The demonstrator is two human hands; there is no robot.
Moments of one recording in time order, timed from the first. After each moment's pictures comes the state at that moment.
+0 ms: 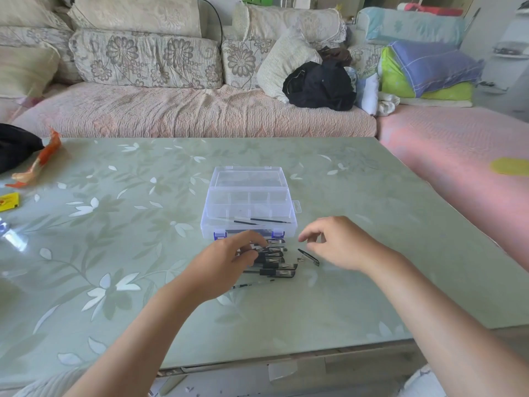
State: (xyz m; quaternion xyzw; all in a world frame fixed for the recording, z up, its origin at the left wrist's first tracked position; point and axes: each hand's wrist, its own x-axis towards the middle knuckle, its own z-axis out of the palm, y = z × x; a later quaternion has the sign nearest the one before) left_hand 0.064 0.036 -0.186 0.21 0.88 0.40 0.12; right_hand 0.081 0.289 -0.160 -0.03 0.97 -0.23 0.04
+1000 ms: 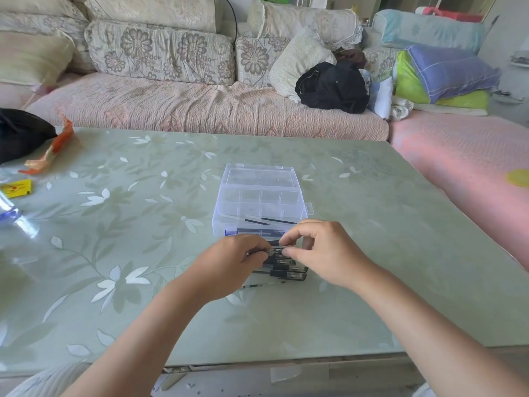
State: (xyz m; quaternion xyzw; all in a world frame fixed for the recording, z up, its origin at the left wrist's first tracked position) left_hand 0.066 0.027 -0.180 0.22 0.90 0.36 0.10; right_hand 0.086 0.239 -0.163 -0.09 0.93 -0.34 -0.05
